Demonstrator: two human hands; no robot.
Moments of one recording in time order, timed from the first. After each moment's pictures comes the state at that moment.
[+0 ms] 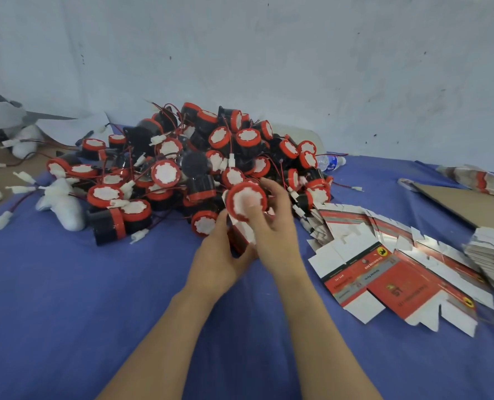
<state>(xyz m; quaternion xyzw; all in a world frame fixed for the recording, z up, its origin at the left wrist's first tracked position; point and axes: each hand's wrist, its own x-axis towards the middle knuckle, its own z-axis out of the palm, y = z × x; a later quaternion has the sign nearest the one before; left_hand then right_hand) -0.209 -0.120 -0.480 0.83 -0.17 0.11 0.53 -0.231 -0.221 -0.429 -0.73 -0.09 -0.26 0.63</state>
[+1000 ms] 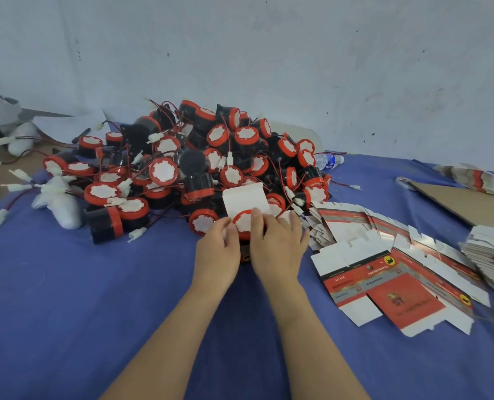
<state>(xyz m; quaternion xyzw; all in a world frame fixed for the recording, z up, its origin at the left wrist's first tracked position) -0.218 -0.132 -0.466 0.80 -0.05 0.12 0.58 -0.221 -0.225 -0.457 -0.92 0.14 -0.24 0.27</state>
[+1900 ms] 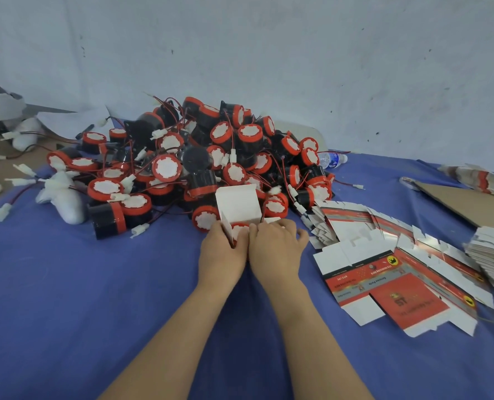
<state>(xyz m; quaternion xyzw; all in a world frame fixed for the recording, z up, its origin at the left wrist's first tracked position) -0.217 -0.138 -0.473 0.81 0.01 0.08 0.57 -0.225 -0.223 -0.453 -0.97 0.10 -0.17 0.11</state>
